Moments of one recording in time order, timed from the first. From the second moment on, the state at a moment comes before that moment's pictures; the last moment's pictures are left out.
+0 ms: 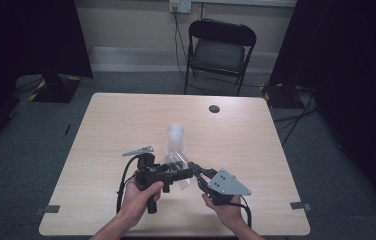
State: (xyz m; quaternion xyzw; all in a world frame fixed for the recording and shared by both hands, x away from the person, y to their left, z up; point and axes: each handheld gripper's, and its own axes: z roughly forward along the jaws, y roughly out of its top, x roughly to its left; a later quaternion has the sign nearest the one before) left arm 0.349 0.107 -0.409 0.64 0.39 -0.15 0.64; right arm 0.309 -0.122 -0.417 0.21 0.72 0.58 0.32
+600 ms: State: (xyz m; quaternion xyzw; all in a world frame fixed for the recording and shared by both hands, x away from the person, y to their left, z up) left arm 0.350 0.115 -0.405 0.67 0.39 -0.09 0.63; right arm 0.322 -0.142 -0.413 0.25 0.72 0.58 0.30
